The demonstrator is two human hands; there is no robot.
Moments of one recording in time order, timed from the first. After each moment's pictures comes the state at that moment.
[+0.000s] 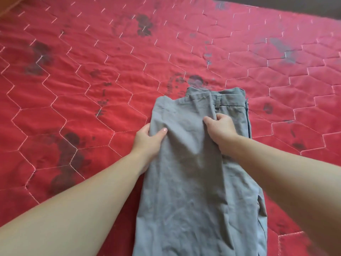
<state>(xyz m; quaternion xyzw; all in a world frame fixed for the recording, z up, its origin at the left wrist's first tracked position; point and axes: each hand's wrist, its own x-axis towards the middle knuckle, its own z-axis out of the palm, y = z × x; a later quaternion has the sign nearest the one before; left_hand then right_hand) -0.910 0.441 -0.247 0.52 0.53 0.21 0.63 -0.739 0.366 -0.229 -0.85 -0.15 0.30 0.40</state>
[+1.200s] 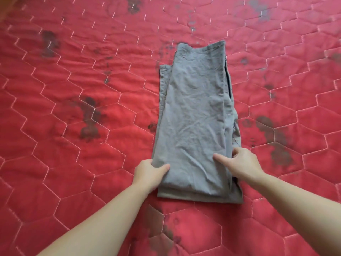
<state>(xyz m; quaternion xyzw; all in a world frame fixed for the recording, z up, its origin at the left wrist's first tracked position) -1.055 0.260 -0.234 0.66 0.60 -0.07 0.45 -0.850 0.109 -0.224 -0.92 -0.17 0.31 0.19</state>
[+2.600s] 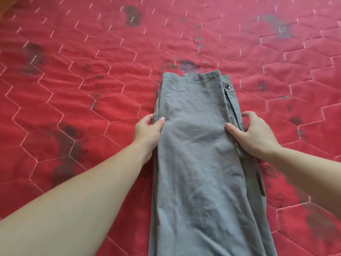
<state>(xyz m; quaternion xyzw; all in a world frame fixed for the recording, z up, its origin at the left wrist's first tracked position) -0.902 0.424 -0.264 0.52 0.54 0.21 0.63 -0.695 0.247 -0.255 -0.92 -0.27 0.20 0.21</state>
